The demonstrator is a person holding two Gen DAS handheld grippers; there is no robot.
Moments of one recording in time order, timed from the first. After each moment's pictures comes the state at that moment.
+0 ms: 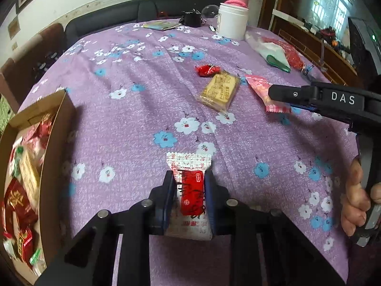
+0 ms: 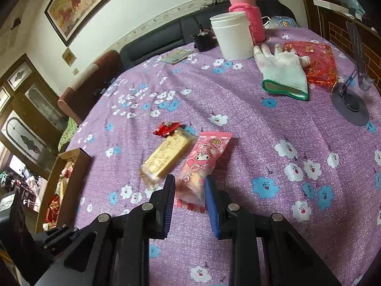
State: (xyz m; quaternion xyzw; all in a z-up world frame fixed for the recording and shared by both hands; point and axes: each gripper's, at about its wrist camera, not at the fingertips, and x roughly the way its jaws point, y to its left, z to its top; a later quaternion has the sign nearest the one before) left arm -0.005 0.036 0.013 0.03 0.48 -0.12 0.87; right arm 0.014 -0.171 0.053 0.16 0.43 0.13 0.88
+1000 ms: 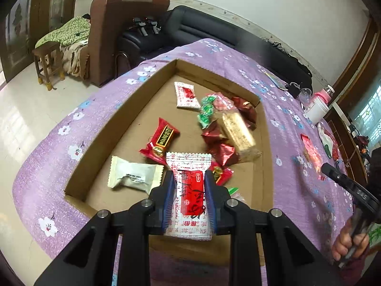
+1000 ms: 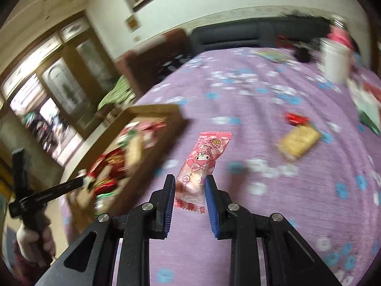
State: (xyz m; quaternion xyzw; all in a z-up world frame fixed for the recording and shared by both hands) left arm -0.122 0.298 0.043 -0.20 0.42 0.05 0.89; right arm -0.050 -0.010 0.086 0.05 0.41 0.31 0.86
